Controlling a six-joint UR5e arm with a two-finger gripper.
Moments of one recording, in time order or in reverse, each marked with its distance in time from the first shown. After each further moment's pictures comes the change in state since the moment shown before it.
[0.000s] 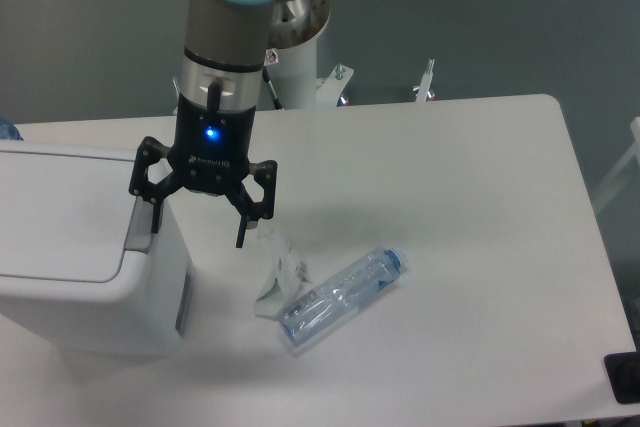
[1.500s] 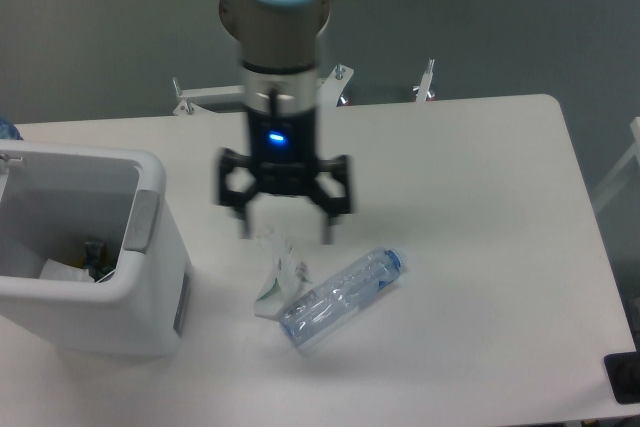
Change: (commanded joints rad) arm 0.242 -0.072 -0.020 0.003 0.437 0.404
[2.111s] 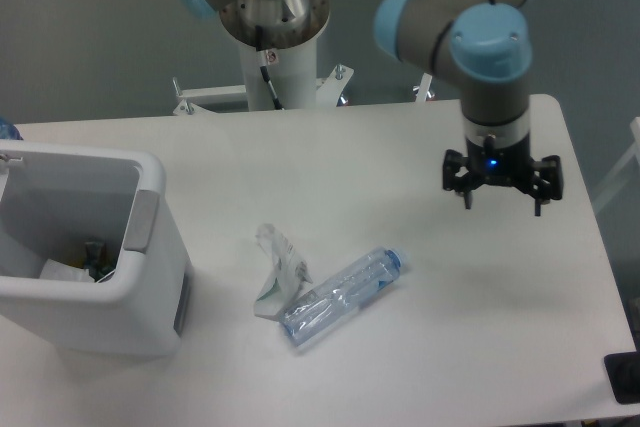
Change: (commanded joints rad) arm 0.230 -0.167 -0.012 -0.009 0.014 0.554
